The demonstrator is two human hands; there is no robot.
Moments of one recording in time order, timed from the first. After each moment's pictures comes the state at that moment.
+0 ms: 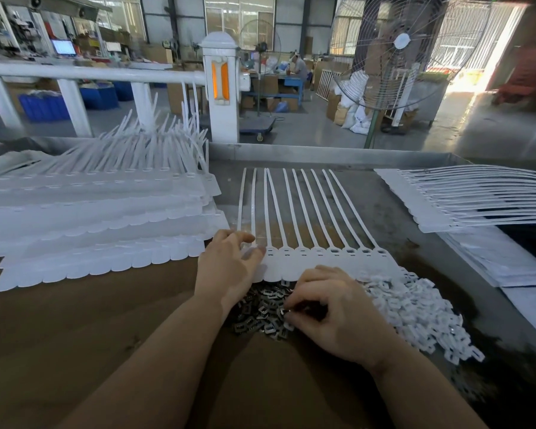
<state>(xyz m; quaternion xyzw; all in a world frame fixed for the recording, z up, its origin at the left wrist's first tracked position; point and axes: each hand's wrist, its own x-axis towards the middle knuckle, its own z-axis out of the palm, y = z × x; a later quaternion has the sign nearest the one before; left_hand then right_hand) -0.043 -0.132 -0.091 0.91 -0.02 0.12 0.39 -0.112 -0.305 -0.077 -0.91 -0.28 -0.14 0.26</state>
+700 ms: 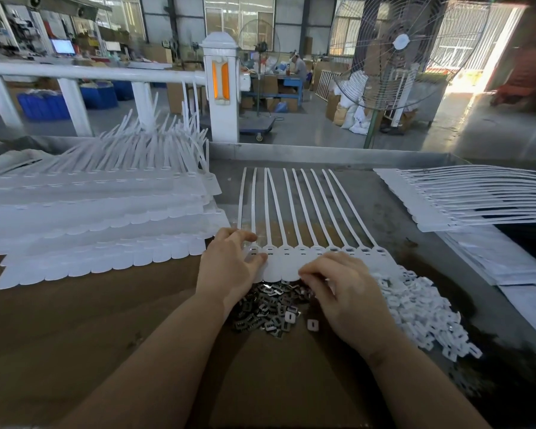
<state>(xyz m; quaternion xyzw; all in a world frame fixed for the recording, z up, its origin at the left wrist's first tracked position) -0.042 -0.131 -0.093 0.92 -0.03 0.12 0.37 -0.106 -0.307 -0.085 -0.91 -0.19 -0.28 0.25</state>
